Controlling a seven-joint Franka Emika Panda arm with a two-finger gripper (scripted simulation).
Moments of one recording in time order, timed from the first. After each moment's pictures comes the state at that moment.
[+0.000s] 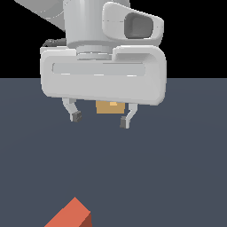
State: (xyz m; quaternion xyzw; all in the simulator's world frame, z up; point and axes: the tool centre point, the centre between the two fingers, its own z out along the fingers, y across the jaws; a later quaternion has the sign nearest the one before) arm -0.025 -0.108 0.124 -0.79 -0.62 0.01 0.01
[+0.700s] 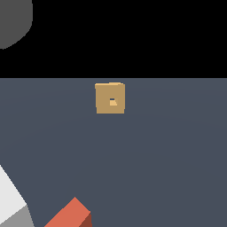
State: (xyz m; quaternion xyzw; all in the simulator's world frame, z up) arm -0.111 -0.286 0.071 -0.89 -0.46 0.00 0.00
